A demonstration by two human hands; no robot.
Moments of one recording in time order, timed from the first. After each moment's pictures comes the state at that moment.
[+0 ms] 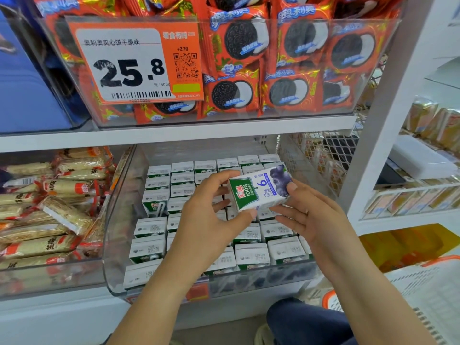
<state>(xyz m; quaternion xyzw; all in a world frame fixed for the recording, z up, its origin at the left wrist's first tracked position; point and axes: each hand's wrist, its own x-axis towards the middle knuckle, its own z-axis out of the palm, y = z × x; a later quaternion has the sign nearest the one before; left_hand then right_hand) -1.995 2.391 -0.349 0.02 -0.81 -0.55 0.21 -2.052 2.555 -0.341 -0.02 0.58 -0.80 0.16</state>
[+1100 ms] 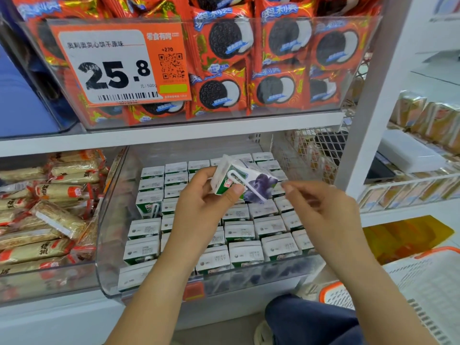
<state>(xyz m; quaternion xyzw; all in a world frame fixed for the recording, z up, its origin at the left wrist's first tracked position) -2.010 2.391 -0.350 0.06 -0.70 -0.68 0.19 -2.049 2.573 -0.340 -0.15 0.87 -0.45 -0.13</state>
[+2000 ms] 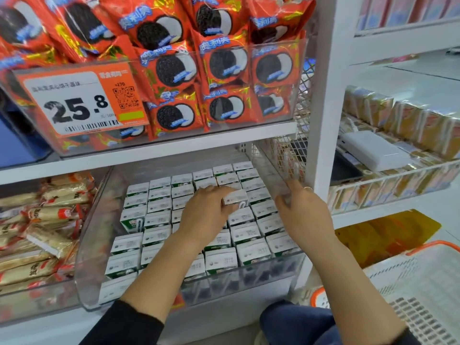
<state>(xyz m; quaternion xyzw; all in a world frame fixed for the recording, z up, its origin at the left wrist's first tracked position) -2.071 2.406 -0.376 0.00 -0.97 -0.21 0.13 -2.091 2.594 -0.362 -0.11 0.94 -0.29 -0.14</state>
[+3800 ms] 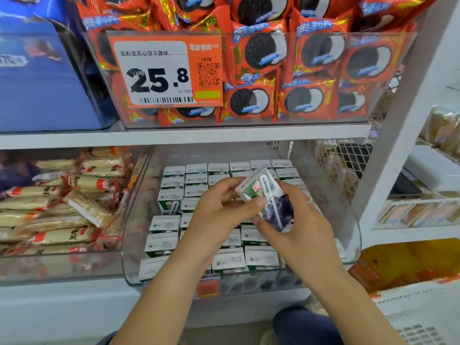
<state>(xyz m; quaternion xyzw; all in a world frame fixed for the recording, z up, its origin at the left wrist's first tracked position) -1.997 2.388 -0.340 0.06 -0.66 -0.74 0.11 -2.040 2.534 -0.365 -0.26 0.86 -0.43 -0.12</state>
